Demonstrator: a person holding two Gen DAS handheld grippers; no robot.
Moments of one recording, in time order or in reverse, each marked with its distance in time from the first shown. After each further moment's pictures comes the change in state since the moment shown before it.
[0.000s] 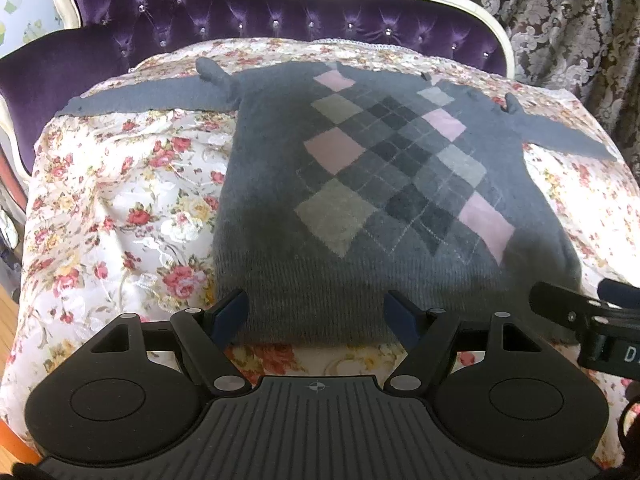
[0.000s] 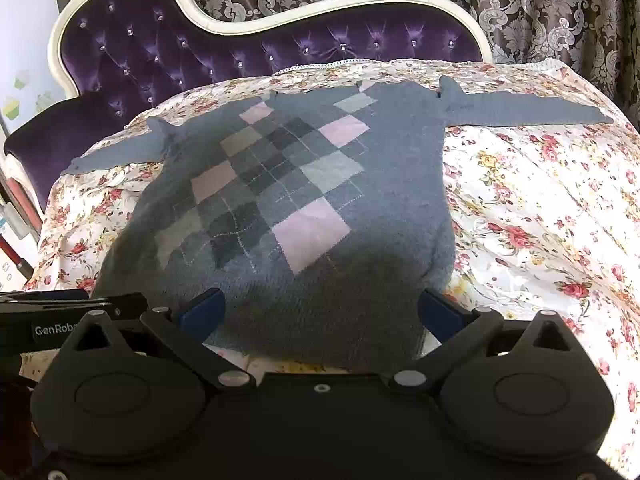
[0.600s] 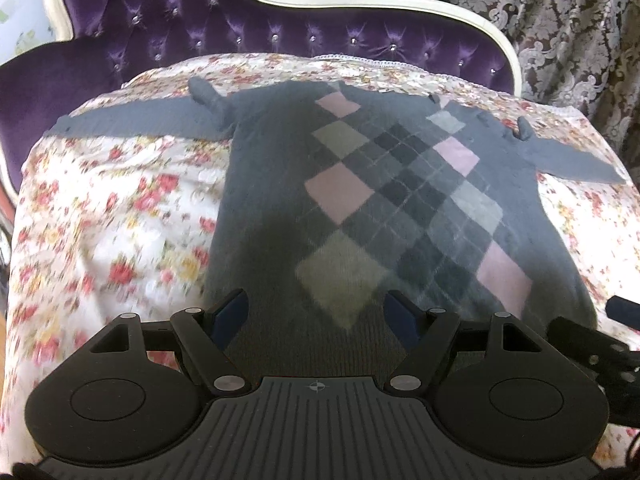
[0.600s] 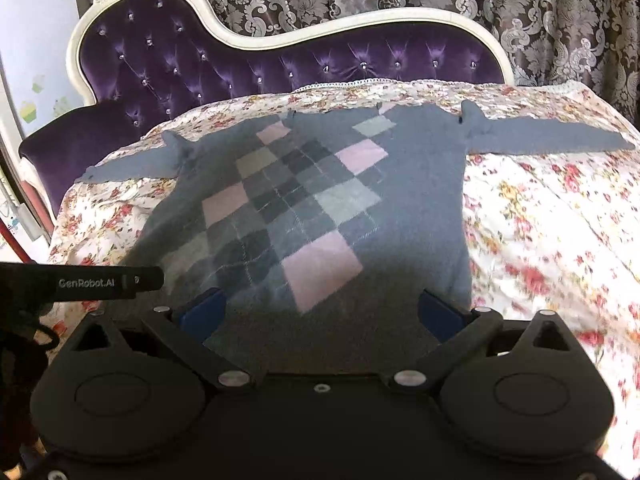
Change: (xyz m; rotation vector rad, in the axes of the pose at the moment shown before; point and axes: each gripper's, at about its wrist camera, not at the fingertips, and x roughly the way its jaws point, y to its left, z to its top) left arm 0.034 0.001 0.039 0.007 -0.036 -0.004; right arm 0.017 -0.006 0.020 -0.043 -0.059 0.058
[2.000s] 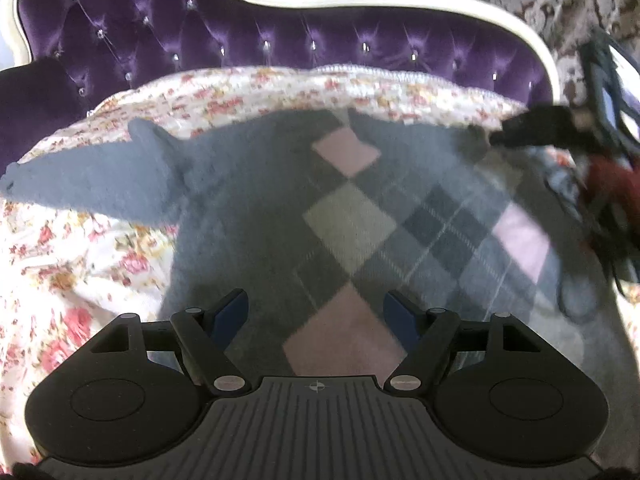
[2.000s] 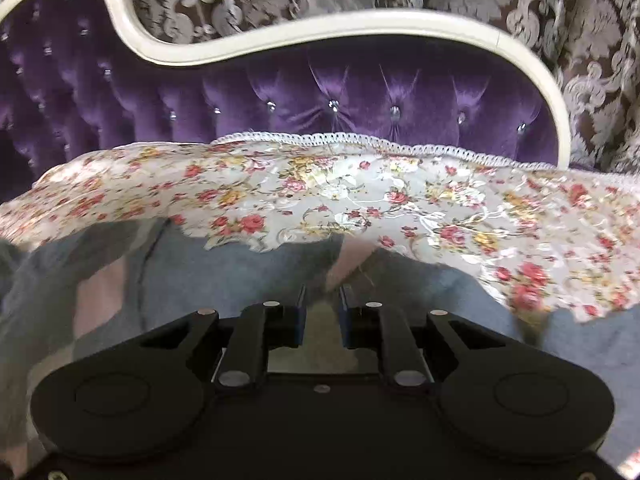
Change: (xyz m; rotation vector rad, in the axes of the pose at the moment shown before) left arm 0.115 -0.009 0.088 0.009 -0.006 0.032; right arm 0.281 -0.072 0.211 -0.084 -0.002 -0.095
